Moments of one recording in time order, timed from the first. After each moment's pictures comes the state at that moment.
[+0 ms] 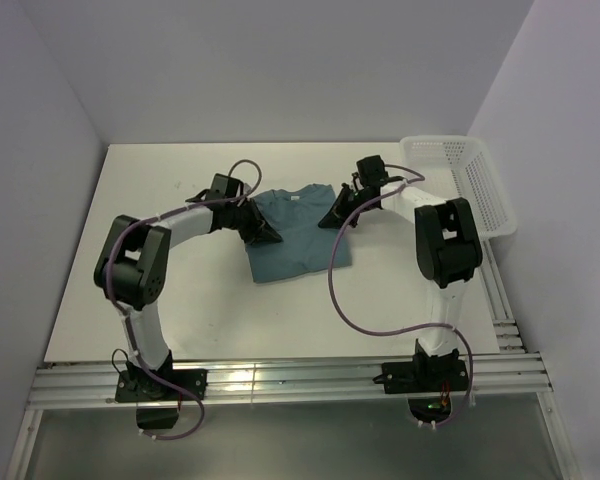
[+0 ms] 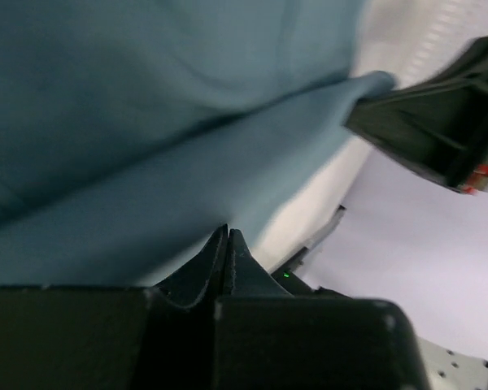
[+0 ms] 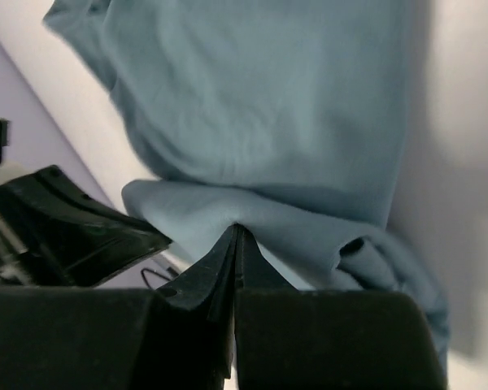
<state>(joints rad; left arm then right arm) -0.37 1.86 1.19 -0.22 0.60 -0.97 0.23 1.98 1.36 -0.43 -0.60 0.80</state>
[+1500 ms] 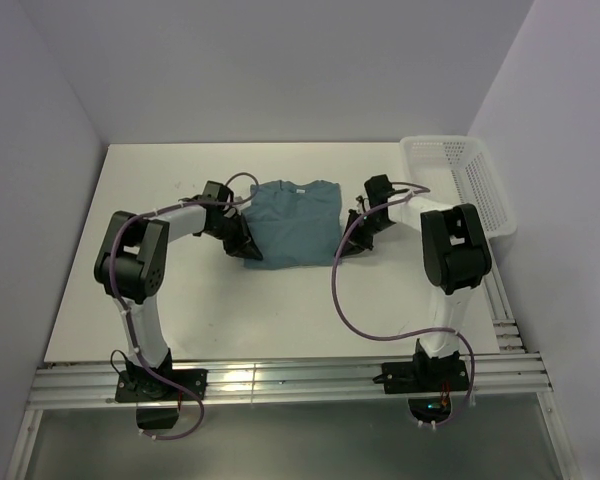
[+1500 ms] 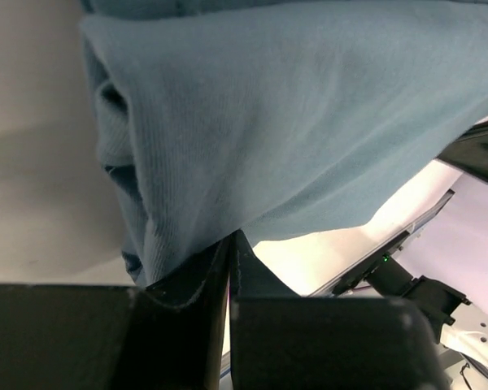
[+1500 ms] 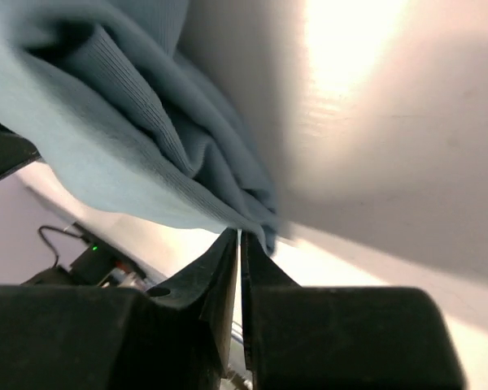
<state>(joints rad) -0.30 1.95 1.19 -0.44 0.55 -0.62 0.21 1.94 1.19 -0.57 -0.58 0.53</state>
